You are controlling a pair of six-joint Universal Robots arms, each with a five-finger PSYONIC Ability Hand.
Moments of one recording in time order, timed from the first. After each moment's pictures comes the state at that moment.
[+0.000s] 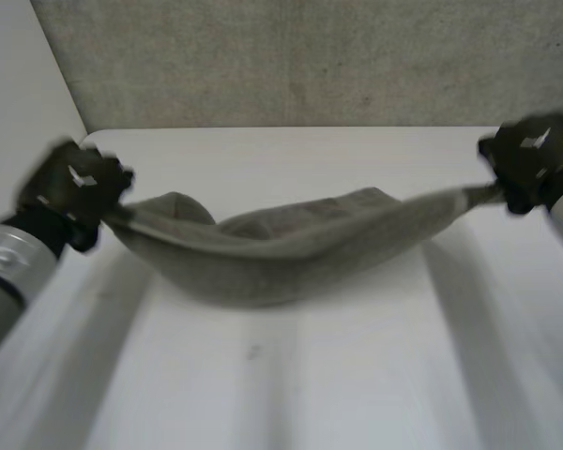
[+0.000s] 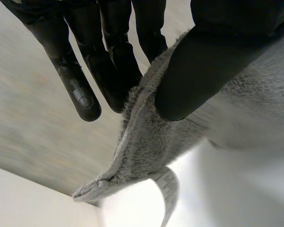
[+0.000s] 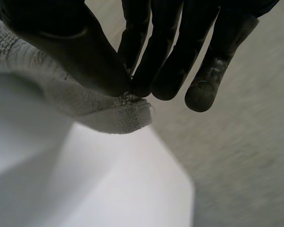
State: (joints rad) left arm 4.50 -1.45 -1.83 3.24 -1.36 3.86; right arm 1.79 -1.53 1.56 0.08 1.49 2.53; left_hand 1.19 1.22 1.22 1.22 1.02; right_hand 1.33 1.34 1.33 1.34 1.17
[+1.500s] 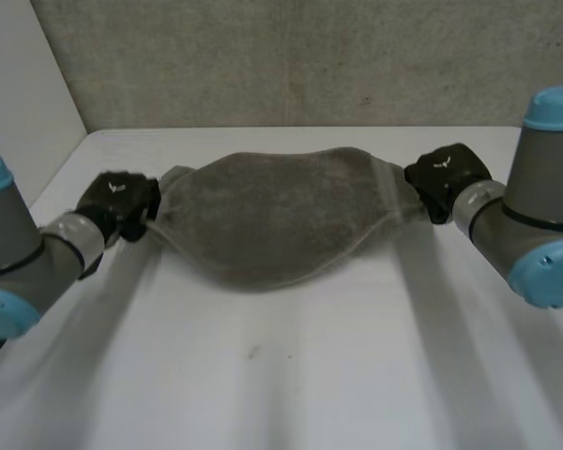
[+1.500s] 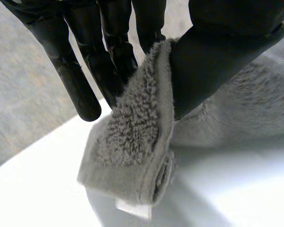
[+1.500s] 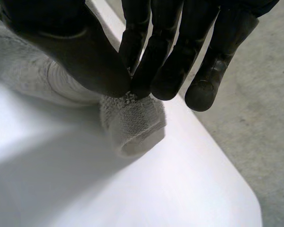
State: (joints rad) left arm 4.56 -2.05 -1.53 3.34 -1.27 3.47; right arm 1.93 -1.03 1.18 0.14 1.53 2.55; left_hand 1.19 1.22 1.22 1.22 1.02; right_hand 1.33 1.35 1.33 1.35 1.18
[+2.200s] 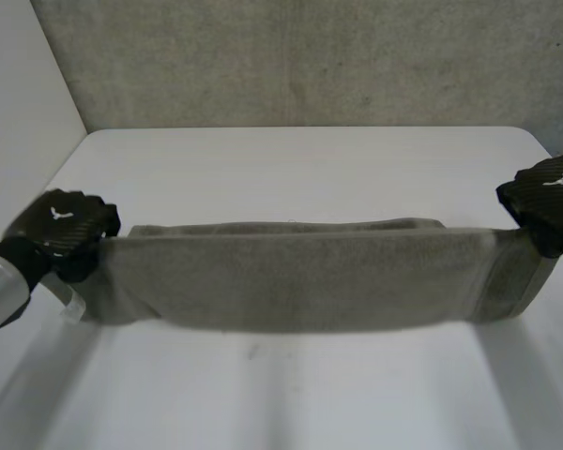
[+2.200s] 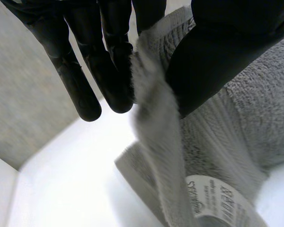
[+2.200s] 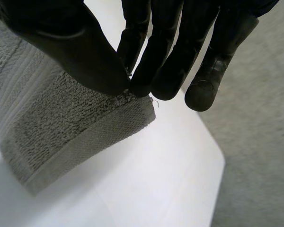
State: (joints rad) left arm 4.76 -1.60 -1.91 3.20 -1.06 3.65; right arm 1.62 -1.51 1.60 0.27 1.30 2.36; left_hand 1.20 1.22 1.22 1.22 1.02; right_hand 1.33 1.35 1.33 1.35 1.18
